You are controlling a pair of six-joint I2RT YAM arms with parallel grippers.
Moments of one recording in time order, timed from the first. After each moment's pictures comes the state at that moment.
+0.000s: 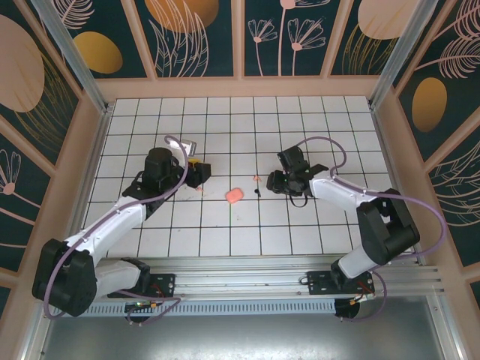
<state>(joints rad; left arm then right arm) -0.41 1.18 0.68 0.06 0.32 -0.26 0.54 1.51 0.88 -0.39 -0.03 0.65</state>
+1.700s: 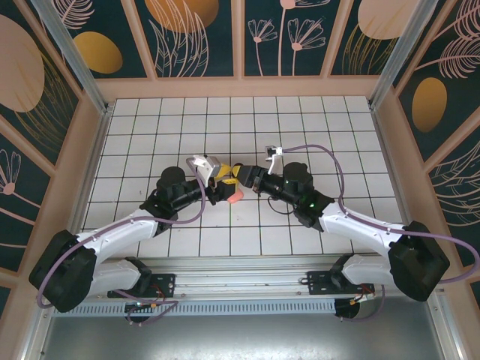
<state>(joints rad) -0.64 1.21 0.54 0.56 0.43 -0.13 0.79 1.22 0.64 0.45 -0.23 0.92</state>
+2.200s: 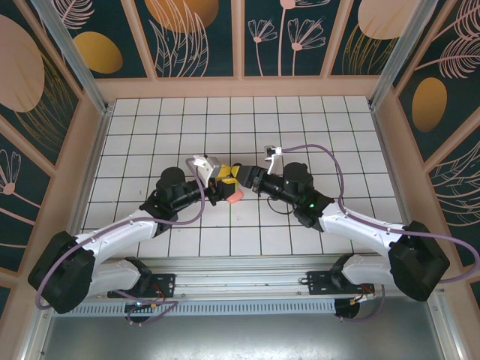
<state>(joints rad) -0.65 1.20 0.54 0.56 0.43 -0.14 0.80 1.22 0.64 0.46 -0.24 0.92</state>
